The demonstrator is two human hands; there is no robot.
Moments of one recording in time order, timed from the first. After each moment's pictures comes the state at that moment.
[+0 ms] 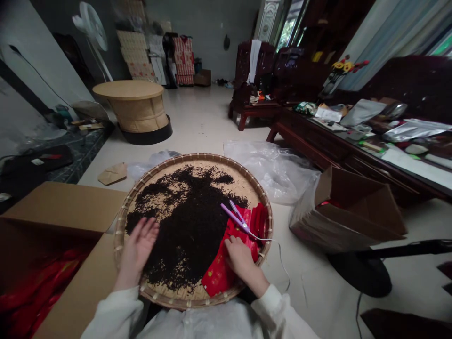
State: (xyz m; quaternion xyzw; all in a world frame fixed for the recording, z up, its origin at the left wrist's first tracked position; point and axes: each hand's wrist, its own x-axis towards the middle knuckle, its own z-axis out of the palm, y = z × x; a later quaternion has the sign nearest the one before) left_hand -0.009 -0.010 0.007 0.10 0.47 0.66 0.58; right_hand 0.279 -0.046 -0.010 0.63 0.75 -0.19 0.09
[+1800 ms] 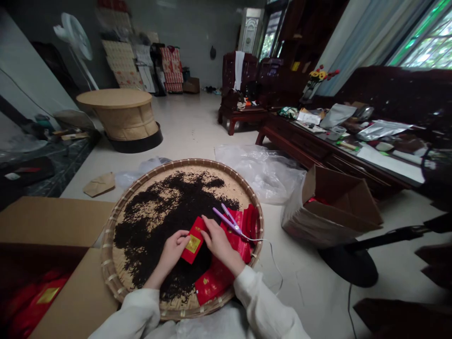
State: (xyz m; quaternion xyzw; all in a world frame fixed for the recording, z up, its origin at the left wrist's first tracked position) left_hand 0.077 0.000 -0.026 0.47 0.54 0.41 0.57; right_hand 0.256 0.000 -0.026 0.52 0.73 -0.26 -0.36
